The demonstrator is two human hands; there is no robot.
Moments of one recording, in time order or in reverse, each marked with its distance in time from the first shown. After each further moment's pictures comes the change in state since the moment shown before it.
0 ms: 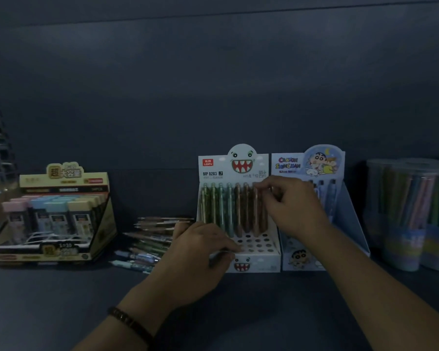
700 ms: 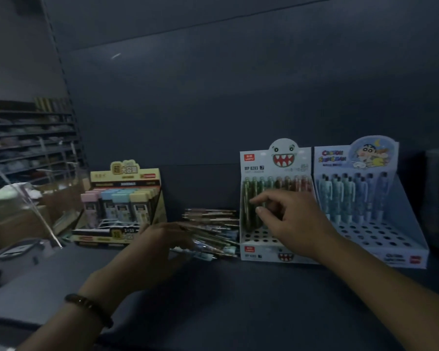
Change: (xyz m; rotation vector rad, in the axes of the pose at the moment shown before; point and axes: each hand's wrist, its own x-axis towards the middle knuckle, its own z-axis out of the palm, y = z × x) left_hand -0.074 -0.089 -0.101 0.153 -0.219 -0.132; right_hand -0.034 -0.063 0.032 0.175 -0.229 -0.184
